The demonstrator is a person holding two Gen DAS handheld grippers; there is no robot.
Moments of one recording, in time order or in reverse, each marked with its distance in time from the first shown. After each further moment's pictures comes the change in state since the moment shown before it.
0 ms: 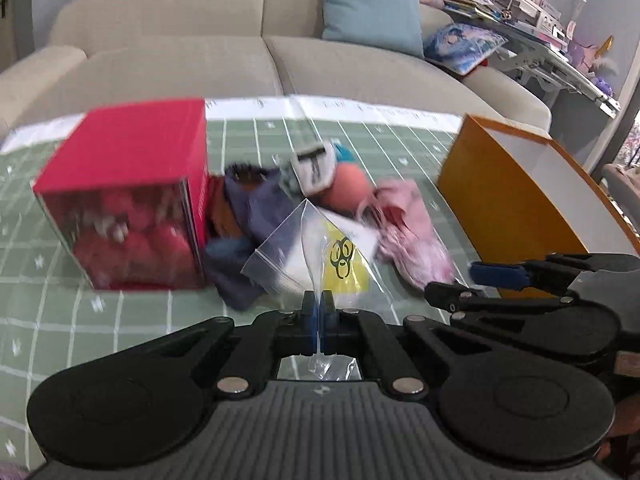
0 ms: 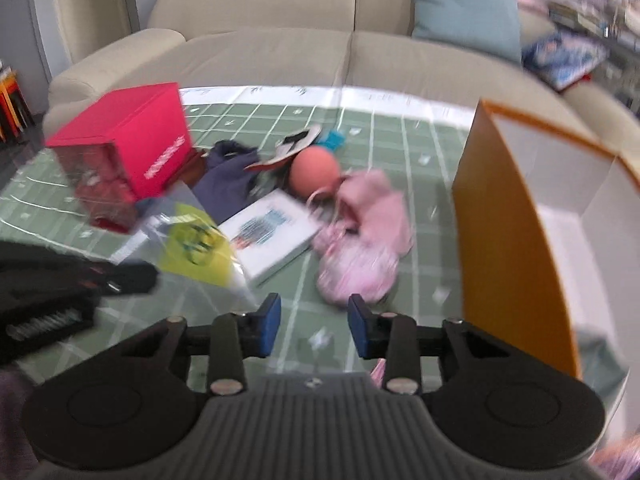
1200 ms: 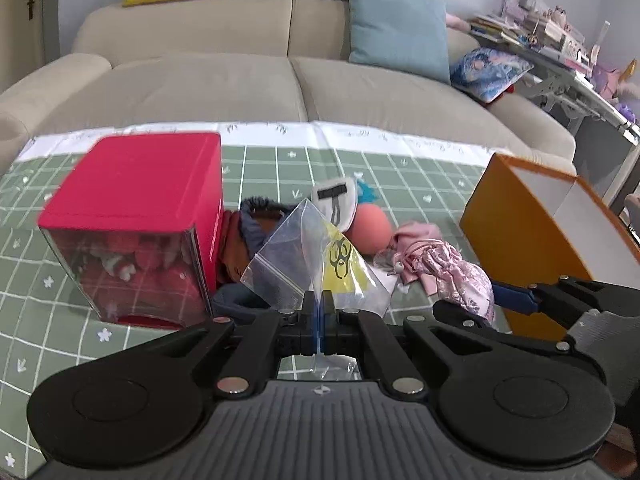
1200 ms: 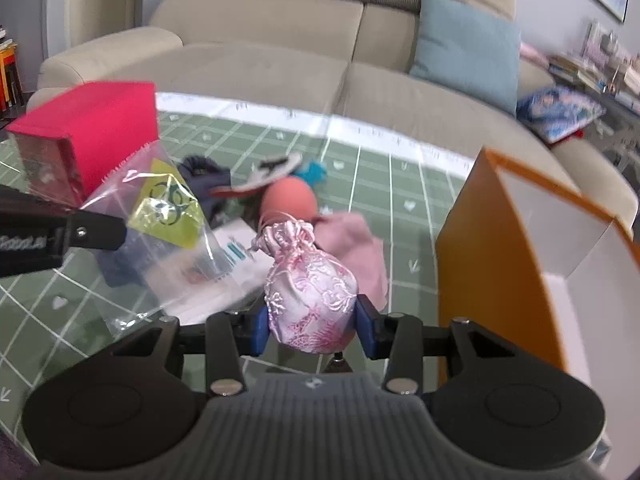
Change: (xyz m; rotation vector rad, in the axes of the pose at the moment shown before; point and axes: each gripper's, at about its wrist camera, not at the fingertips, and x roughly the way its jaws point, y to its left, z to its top) left arm 0.004 -0.003 0.021 -0.048 -0.062 0.057; right arm 0.020 0.000 0.010 -0.112 -0.098 -0.074
